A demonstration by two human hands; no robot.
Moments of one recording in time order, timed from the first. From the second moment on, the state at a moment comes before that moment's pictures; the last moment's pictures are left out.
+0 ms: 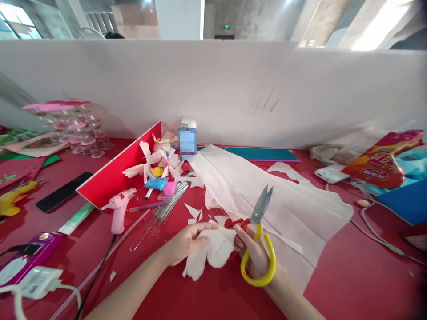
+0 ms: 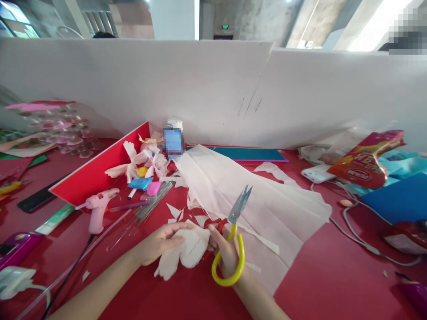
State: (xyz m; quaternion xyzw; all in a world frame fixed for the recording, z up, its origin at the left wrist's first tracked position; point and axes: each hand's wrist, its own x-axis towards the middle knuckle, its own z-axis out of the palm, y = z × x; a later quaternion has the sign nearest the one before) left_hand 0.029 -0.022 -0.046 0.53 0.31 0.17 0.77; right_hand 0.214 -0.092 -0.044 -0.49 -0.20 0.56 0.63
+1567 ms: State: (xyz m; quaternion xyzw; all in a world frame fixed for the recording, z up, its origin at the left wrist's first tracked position) left_hand 0.034 -0.016 -0.047 0.45 0.41 0.26 0.75; right_hand 0.212 -0.087 -0.033 -0.56 -0.22 0.52 0.60
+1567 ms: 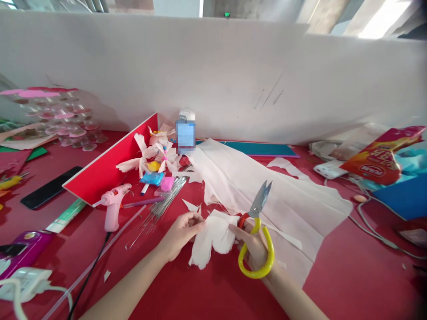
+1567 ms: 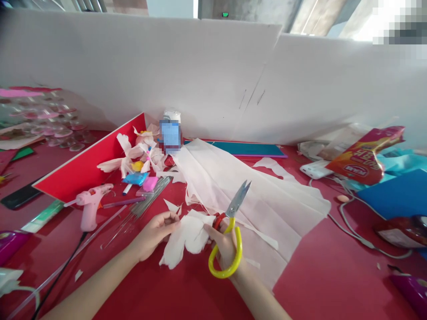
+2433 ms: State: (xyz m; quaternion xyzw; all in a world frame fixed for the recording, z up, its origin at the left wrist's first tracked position) left_hand 0.035 -0.019 -0.044 0.51 0.36 0.27 0.73; right_hand 0.211 -0.087 -0.033 -0.58 -0.25 0.50 0.59
